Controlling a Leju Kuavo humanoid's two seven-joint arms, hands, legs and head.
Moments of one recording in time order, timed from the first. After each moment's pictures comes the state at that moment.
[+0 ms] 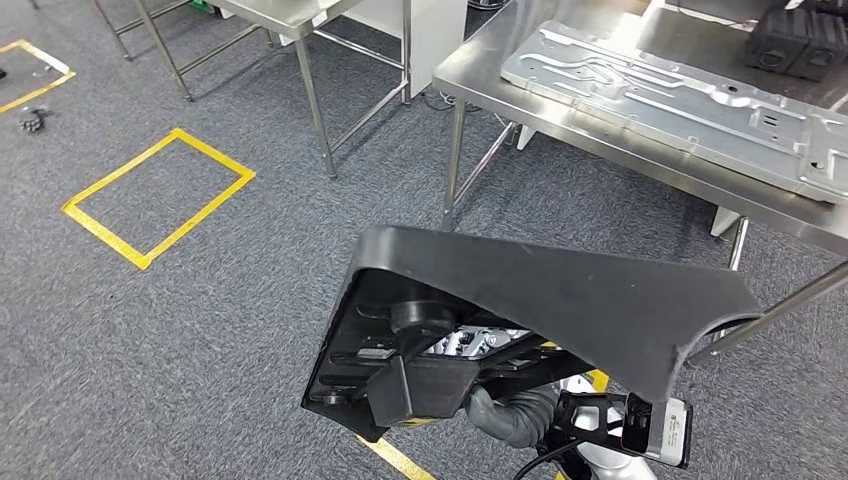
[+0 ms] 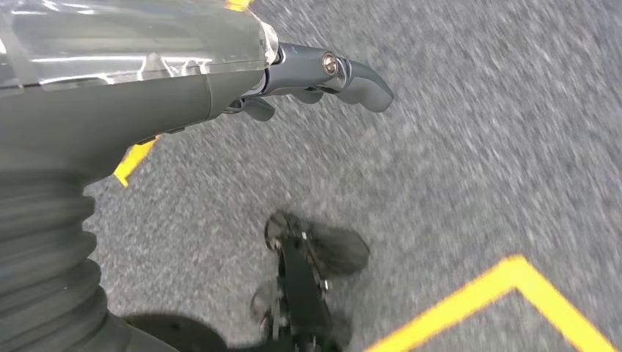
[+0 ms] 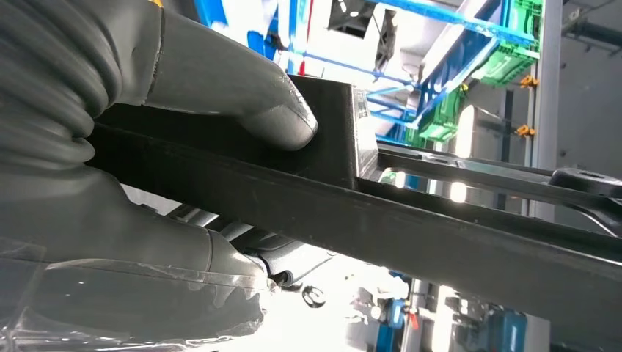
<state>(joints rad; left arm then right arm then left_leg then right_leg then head) -0.07 -0.03 1.04 -0.22 -0.69 -0.04 -0.26 -0.20 -0.07 0.54 -1.74 -0.16 0.53 -0.61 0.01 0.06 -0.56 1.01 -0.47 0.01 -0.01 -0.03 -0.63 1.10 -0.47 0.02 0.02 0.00</state>
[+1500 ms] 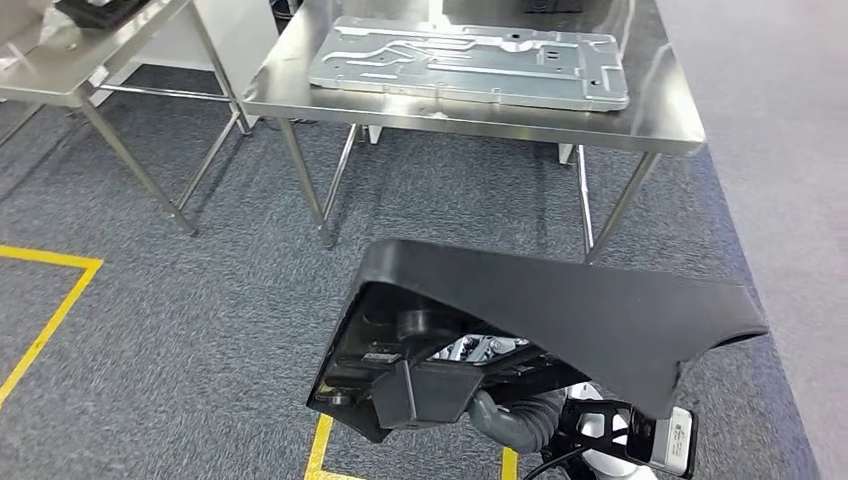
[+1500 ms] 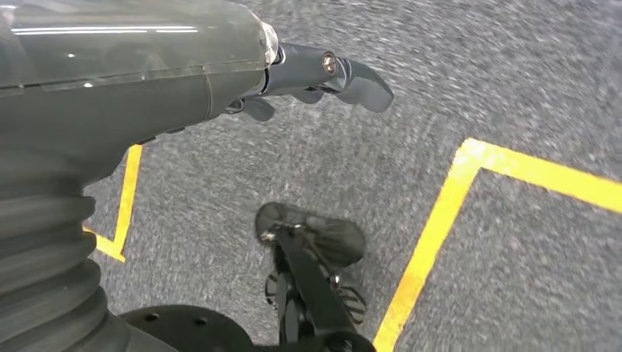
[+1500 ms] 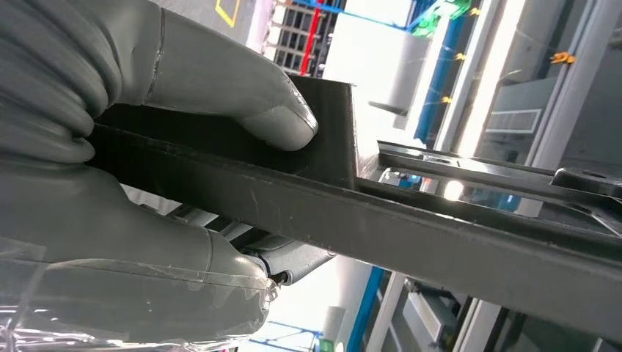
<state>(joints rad) -0.07 -0.03 1.04 -0.22 -0.73 -0.05 -0.27 -0.17 -0.07 0.52 -1.76 -0.14 0.53 -0.61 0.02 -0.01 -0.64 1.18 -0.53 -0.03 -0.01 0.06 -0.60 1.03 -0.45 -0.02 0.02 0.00</state>
